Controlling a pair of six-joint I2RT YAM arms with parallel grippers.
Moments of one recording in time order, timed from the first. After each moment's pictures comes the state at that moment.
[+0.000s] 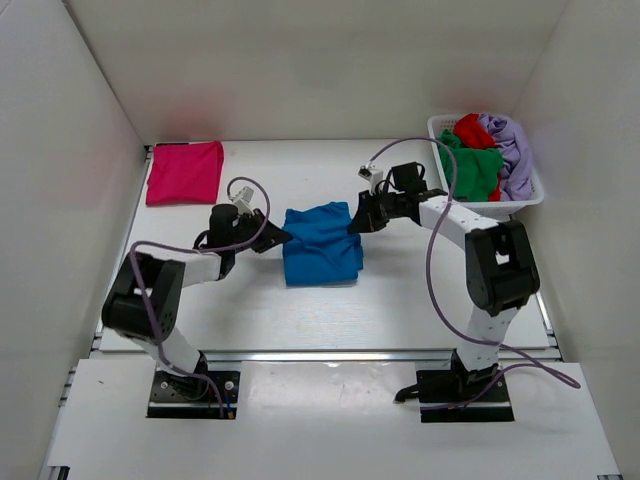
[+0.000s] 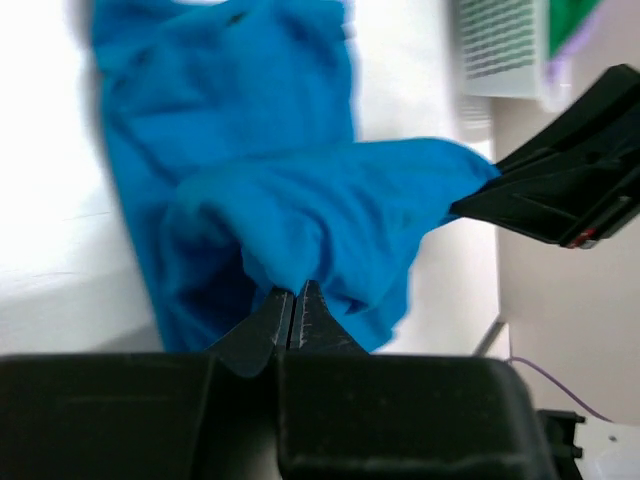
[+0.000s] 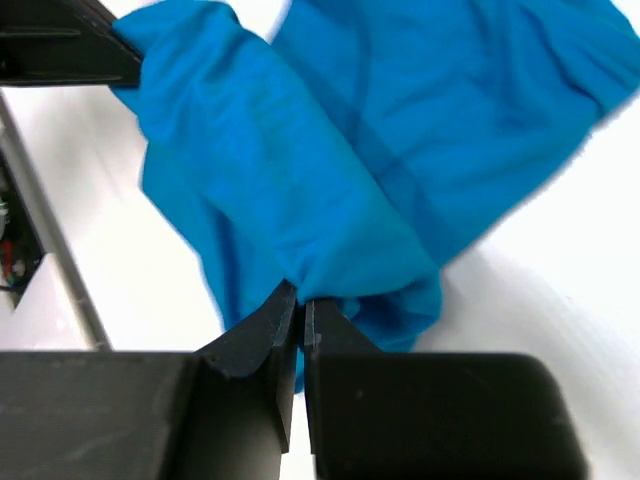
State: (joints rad) left arm -0.25 1.65 0.66 0.53 0.51 -0.79; right arm 0.30 1.86 1.25 -0.25 -0.78 0.00
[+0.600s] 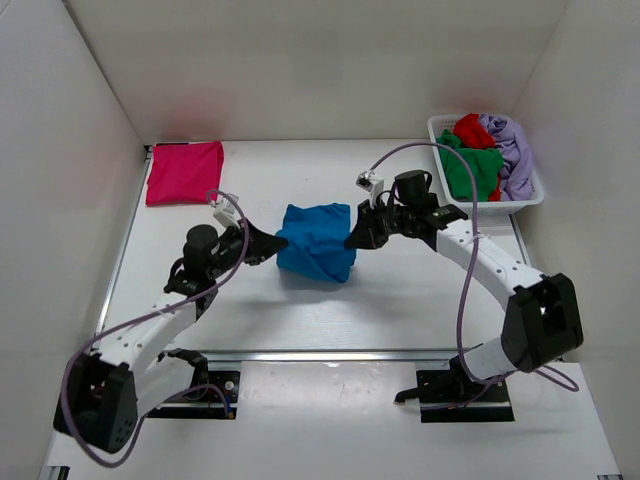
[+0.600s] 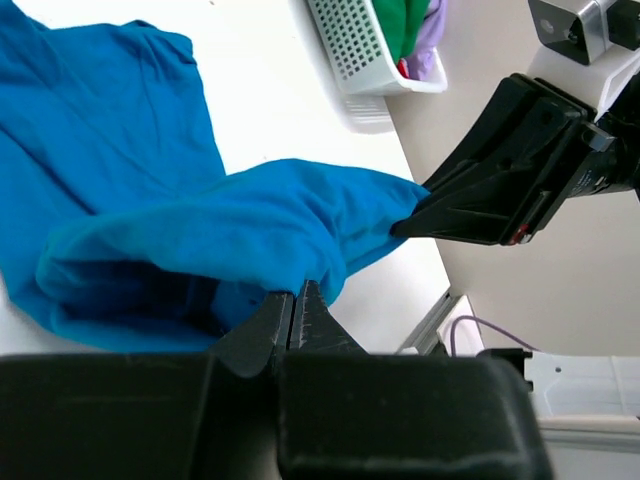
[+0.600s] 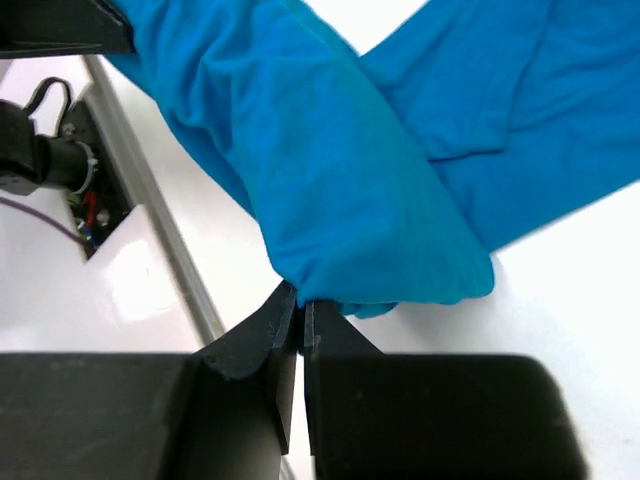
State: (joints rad) left arm -0.33 1.04 0.50 0.35 0.45 -0.79; right arm 0.42 1.46 1.10 -0.36 -0.74 0.05
